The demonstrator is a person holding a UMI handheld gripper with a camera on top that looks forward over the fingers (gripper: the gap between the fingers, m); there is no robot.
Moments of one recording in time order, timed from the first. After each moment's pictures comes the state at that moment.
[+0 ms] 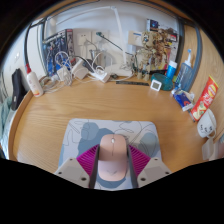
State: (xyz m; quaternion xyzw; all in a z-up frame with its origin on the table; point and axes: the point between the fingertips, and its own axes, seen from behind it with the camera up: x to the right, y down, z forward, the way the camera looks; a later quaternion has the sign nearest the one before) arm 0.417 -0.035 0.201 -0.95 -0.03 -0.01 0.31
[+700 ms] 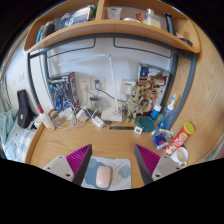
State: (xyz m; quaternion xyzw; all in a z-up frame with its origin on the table) arm 0.446 0.004 0.484 -0.91 -0.04 -0.01 0.40
